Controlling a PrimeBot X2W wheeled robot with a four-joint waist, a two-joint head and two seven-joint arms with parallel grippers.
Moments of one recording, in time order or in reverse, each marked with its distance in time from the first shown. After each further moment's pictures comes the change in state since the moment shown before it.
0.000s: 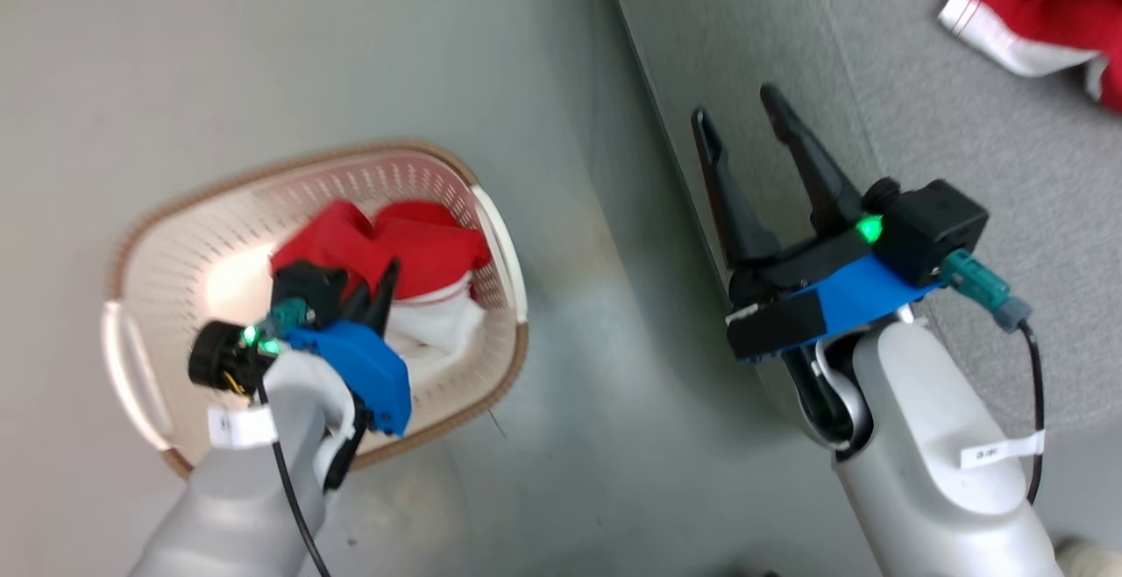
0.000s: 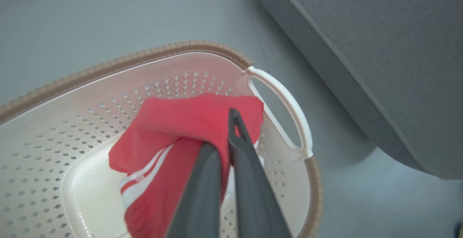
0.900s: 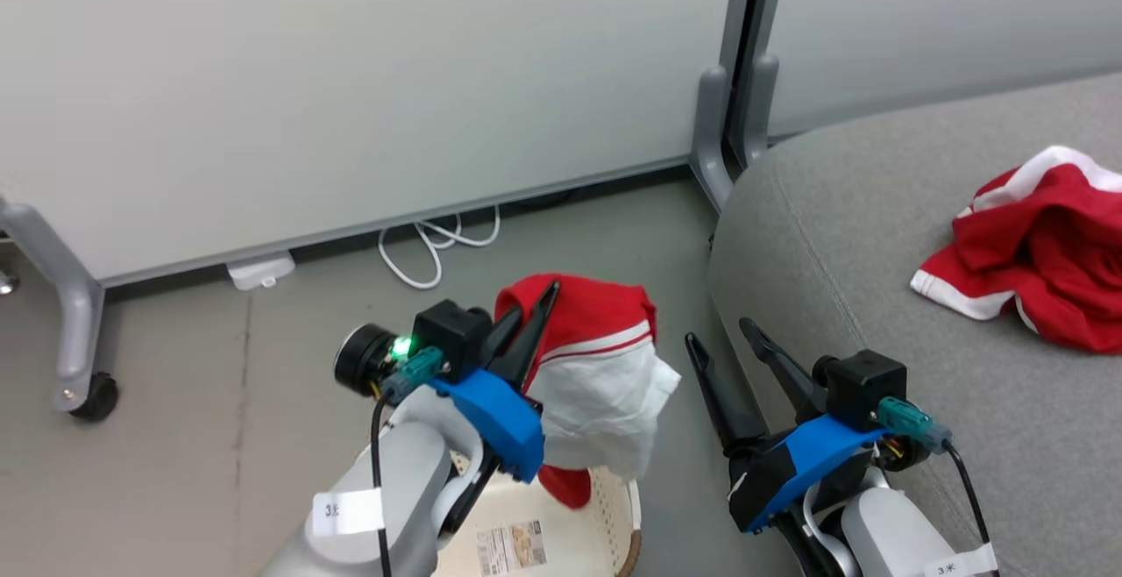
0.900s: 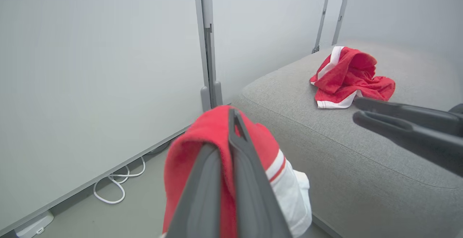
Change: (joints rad) left arm 0.180 -0.097 0.035 -0.333 0.155 0.000 0.000; right arm 0.270 0.000 0.015 0.131 0.011 0.000 0.102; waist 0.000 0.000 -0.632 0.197
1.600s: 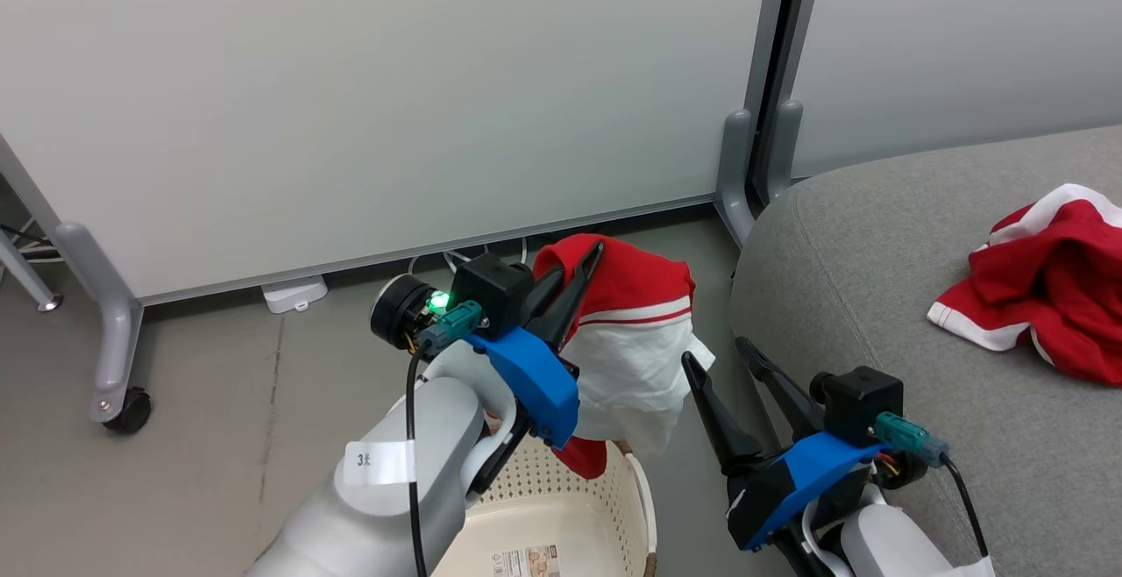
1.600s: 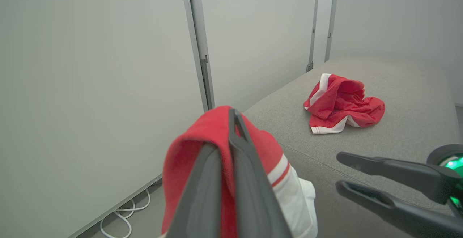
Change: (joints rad) left arm -0.140 -0.035 -0.111 0.040 -0.082 0.000 0.002; right arm 0.038 0.000 0.009 -0.019 0.017 0.000 0.017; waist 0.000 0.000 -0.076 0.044
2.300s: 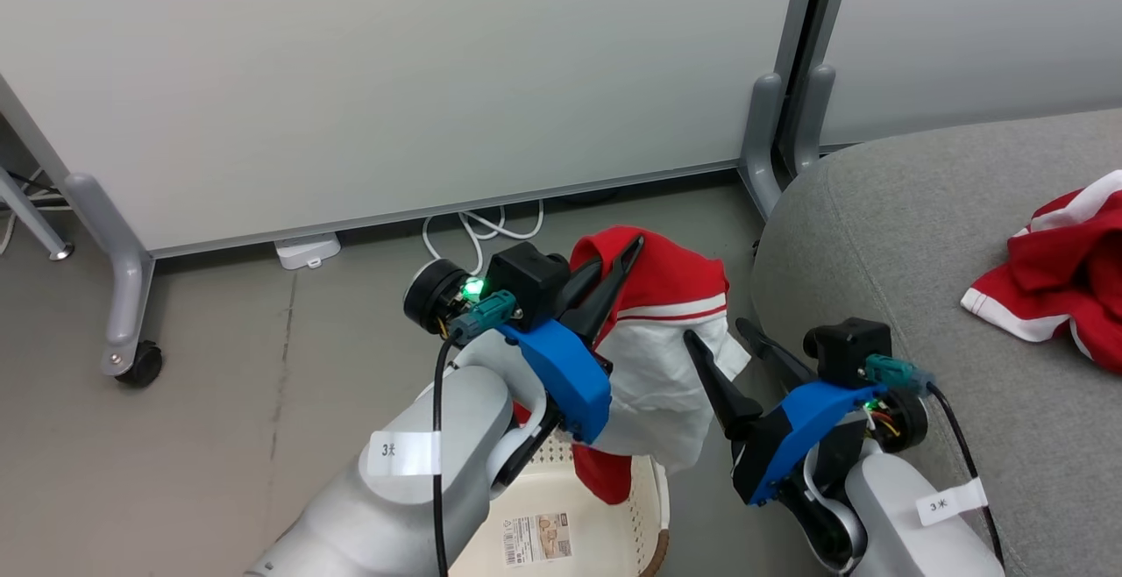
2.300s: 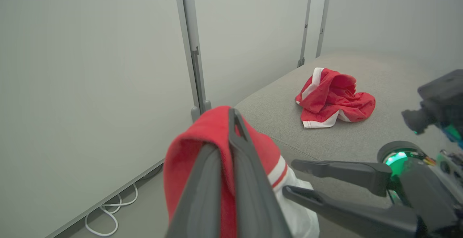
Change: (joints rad) left arm -0.042 -0.016 -0.081 -0.005 -0.060 0.000 -0.002; right arm -0.120 -0.032 0.030 0.136 0.078 0.000 0.083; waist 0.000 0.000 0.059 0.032
